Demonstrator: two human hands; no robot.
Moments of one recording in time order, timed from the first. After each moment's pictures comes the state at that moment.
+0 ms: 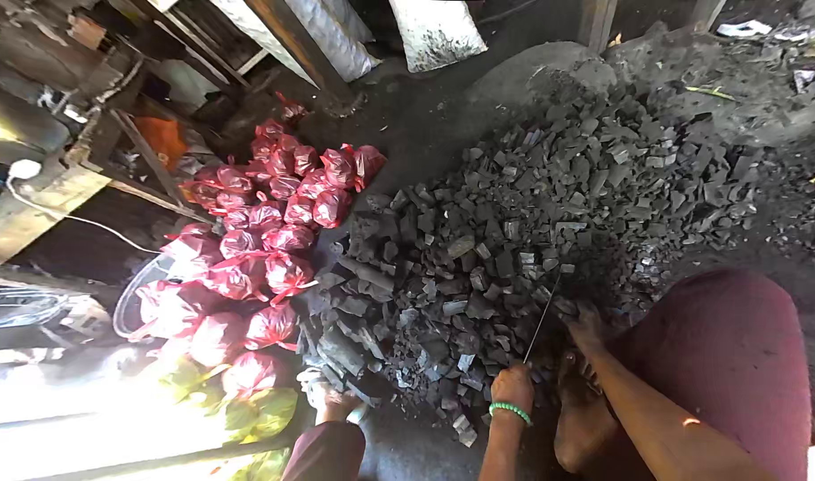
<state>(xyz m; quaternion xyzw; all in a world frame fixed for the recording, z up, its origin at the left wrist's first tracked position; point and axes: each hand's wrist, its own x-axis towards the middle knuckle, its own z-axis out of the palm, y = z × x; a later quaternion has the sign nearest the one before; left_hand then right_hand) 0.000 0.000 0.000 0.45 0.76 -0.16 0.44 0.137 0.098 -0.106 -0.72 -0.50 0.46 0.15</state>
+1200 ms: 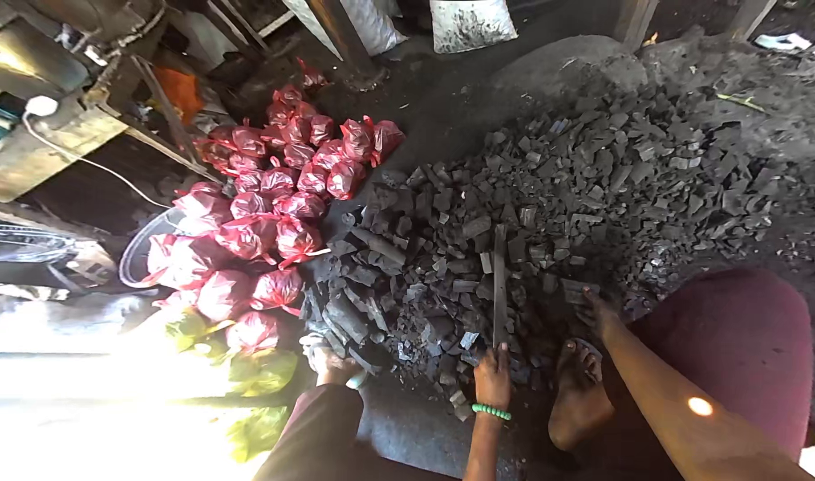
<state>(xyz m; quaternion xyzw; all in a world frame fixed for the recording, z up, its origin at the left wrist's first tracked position) -0.026 -0.046 0.005 0.31 0.83 0.22 0.41 0.146 0.110 -0.091 -0.70 -0.16 0.61 0.33</state>
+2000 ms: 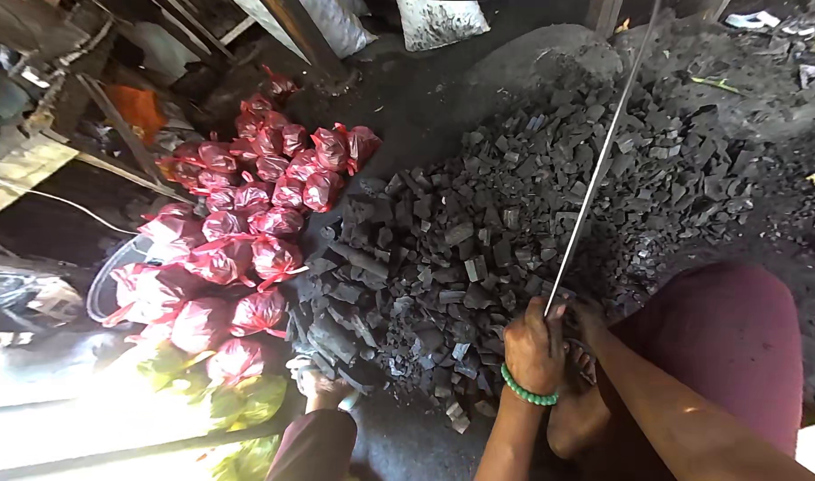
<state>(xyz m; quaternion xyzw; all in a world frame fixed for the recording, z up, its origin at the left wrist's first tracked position) 0.027 0.029 0.068 0.61 0.62 0.48 0.08 0.143 0.102 -0.108 -0.70 -0.25 0.61 0.28</state>
